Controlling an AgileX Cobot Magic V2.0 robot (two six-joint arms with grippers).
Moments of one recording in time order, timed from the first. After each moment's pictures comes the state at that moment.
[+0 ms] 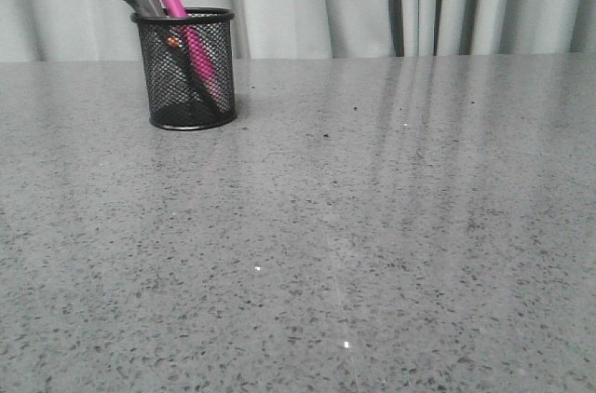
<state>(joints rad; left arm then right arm) -0.36 0.16 -0.31 -1.65 -0.14 1.70 0.65 0.18 -0.52 -0.12 0.52 -0.04</state>
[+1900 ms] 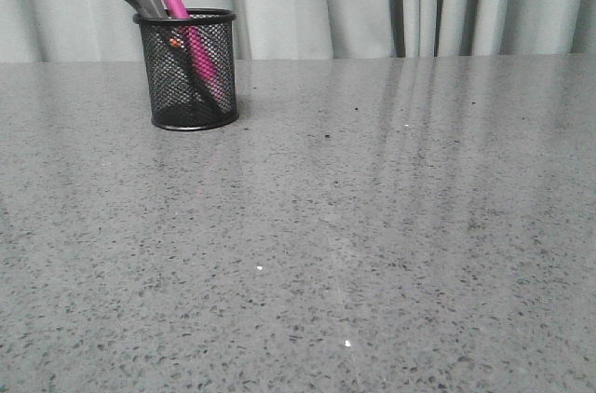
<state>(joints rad) 0.06 0.00 0.00 -0.15 0.27 0.12 0.65 0.09 -0.51 -0.15 0.53 -0.04</state>
